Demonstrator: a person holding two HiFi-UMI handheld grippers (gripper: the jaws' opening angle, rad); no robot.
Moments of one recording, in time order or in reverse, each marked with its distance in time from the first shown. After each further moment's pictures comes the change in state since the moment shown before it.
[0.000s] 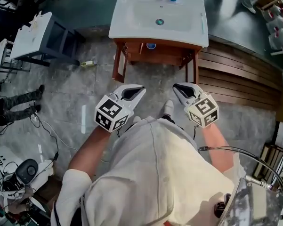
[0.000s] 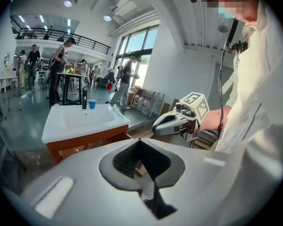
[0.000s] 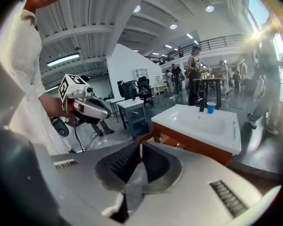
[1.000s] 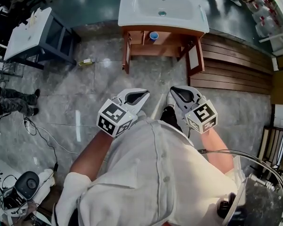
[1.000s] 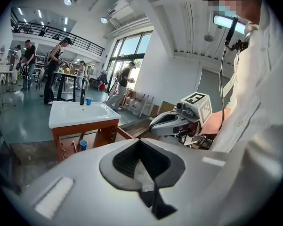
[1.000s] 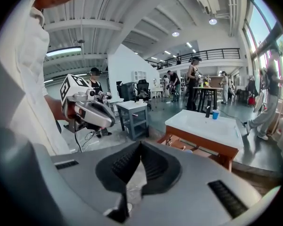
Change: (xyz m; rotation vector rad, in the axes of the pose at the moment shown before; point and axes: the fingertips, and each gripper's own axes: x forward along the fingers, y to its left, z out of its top) left arm -0.132 -0.042 -0.078 0.013 -0.039 -0.120; right arm 0.019 0.179 0.008 -0.047 -0.038 -0.120
